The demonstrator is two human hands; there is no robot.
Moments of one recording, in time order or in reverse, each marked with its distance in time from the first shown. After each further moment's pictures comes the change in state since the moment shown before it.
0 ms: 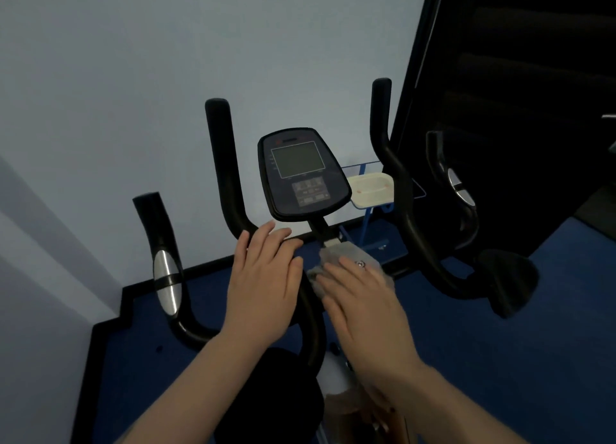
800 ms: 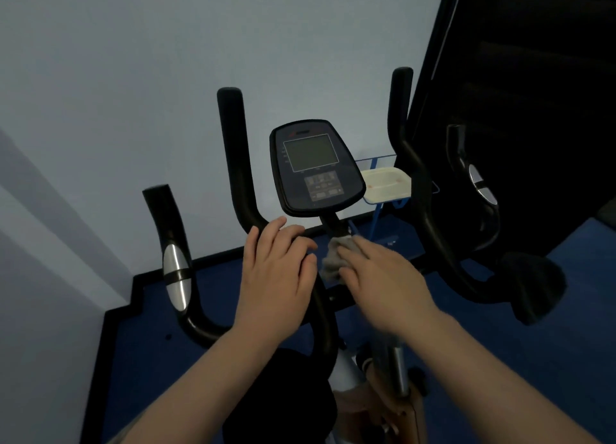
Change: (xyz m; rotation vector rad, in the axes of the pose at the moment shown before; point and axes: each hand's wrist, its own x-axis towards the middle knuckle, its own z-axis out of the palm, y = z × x) left_hand 0.002 0.000 0.003 -0.097 0.051 -0.034; right_hand 0.045 0.026 -0.002 -0.072 -0.227 0.075
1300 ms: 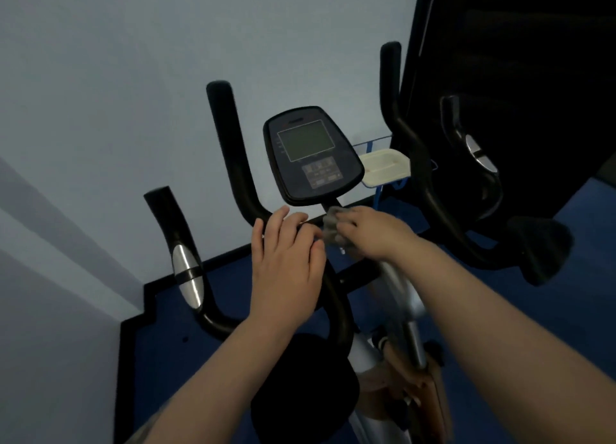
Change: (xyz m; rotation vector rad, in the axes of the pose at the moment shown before) left_hand -0.002 0.001 0.000 0.016 -0.040 0.007; right_hand 0.056 0.003 -0.005 0.140 -0.266 0.197
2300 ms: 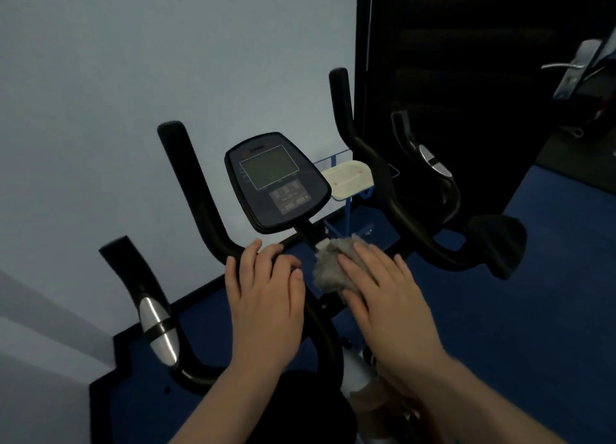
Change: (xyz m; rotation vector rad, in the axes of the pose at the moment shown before) left_hand 0.001 -0.004 0.004 0.008 -0.005 0.028; right_hand -0.100 0.004 0.050 0.018 0.578 -0.025
